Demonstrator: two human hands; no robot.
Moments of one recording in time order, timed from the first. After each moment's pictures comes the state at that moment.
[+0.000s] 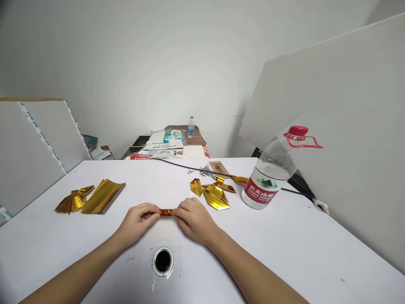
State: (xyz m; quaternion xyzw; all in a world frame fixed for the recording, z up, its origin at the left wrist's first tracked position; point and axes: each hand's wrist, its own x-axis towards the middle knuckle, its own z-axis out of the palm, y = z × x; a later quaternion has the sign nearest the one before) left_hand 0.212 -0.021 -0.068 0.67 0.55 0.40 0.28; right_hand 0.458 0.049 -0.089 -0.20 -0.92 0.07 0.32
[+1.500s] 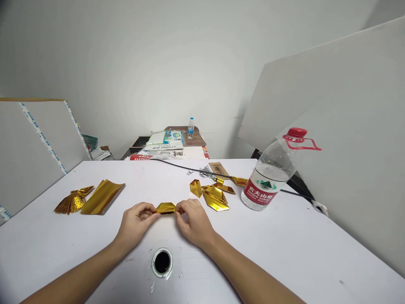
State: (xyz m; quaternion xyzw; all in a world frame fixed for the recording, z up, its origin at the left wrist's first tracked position) left_hand 0.225 -0.025 -0.071 0.56 0.61 0.49 0.29; right_hand 0.445 0.037 -0.089 -0.29 -0.84 0.13 0.45
